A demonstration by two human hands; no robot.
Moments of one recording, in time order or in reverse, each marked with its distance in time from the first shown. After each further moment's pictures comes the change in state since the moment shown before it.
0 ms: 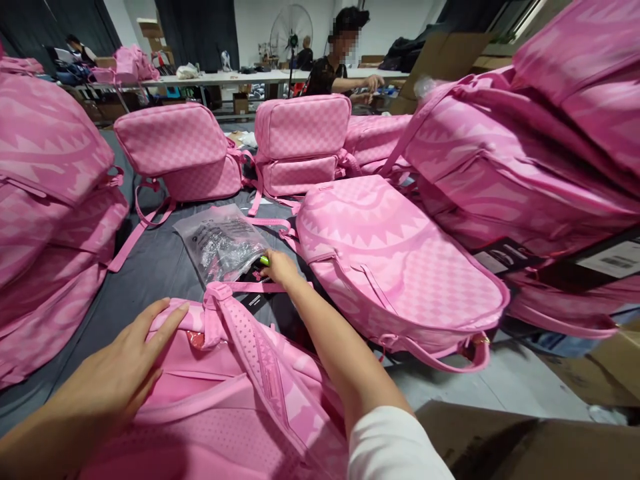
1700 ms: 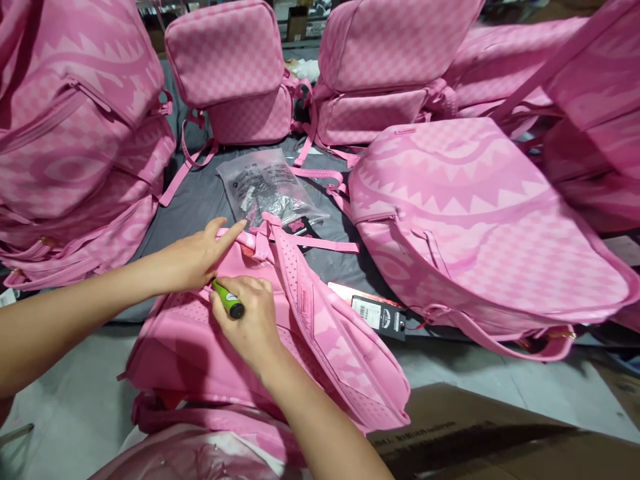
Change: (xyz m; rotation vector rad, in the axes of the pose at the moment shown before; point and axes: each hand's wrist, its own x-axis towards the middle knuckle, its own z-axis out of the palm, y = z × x) left_hand 0.048 -0.010 -0.027 -0.067 -0.316 0.071; right_hand -0.216 -0.161 0.031 0.645 0.324 -0.332
